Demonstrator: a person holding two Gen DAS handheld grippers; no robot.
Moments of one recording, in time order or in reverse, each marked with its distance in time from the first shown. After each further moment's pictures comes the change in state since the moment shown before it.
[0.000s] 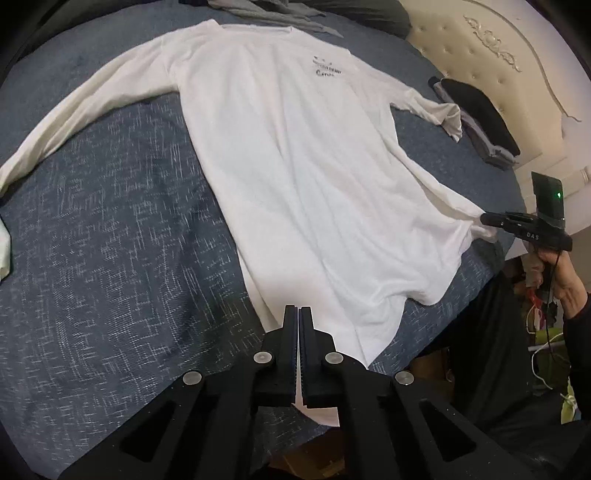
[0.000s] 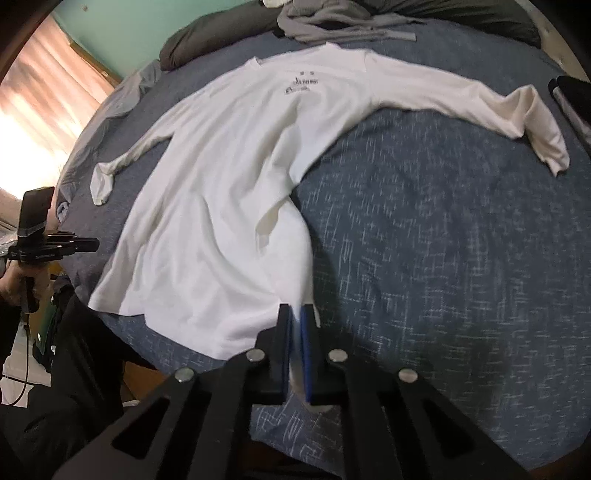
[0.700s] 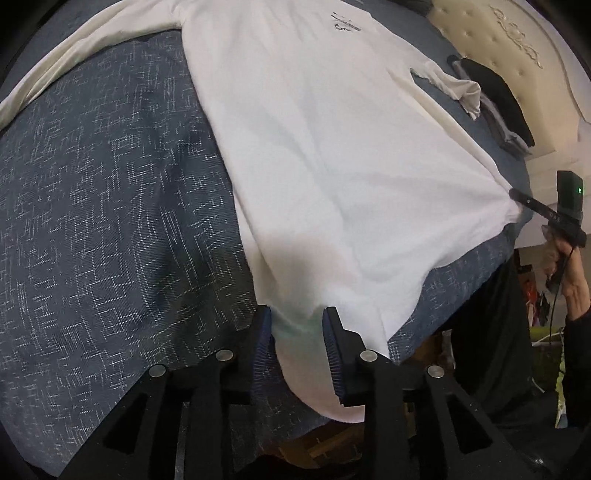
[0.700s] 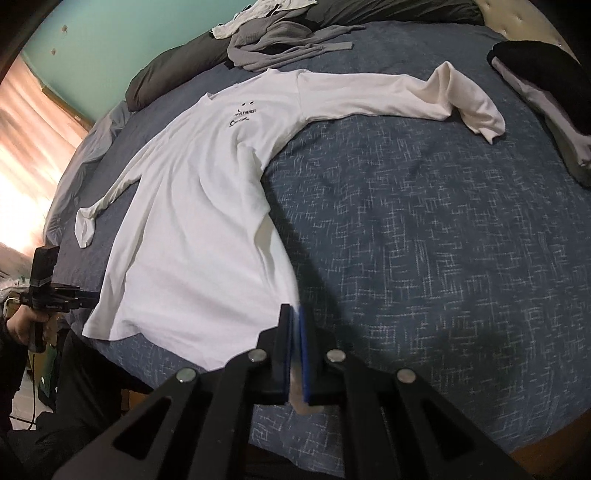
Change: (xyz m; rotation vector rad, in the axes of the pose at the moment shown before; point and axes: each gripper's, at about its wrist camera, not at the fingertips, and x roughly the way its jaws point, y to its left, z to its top) left arm 0.044 0.002 -0.017 -0.040 0.145 -0.015; right arm -0.022 -0.046 -0.014 0.150 -0.073 -0.053
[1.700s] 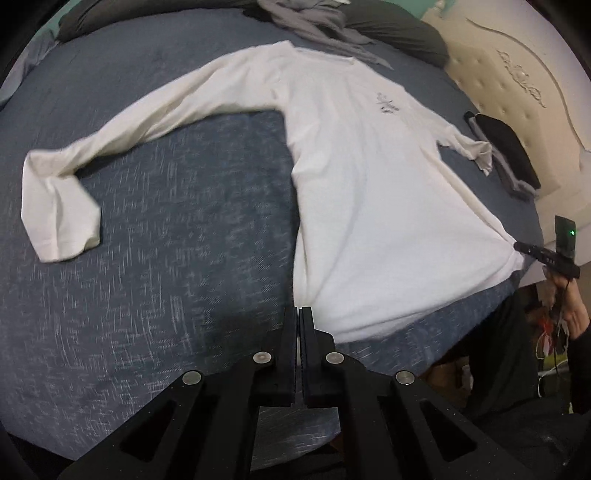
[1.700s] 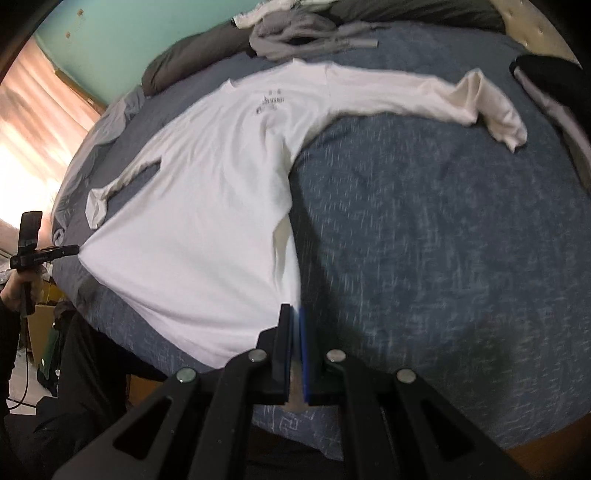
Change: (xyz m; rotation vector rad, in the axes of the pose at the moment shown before) left arm -0.086 0.075 -0.015 -0.067 -0.189 0.098; right arm 0.009 0.025 -0.010 -0.050 0.050 0.026
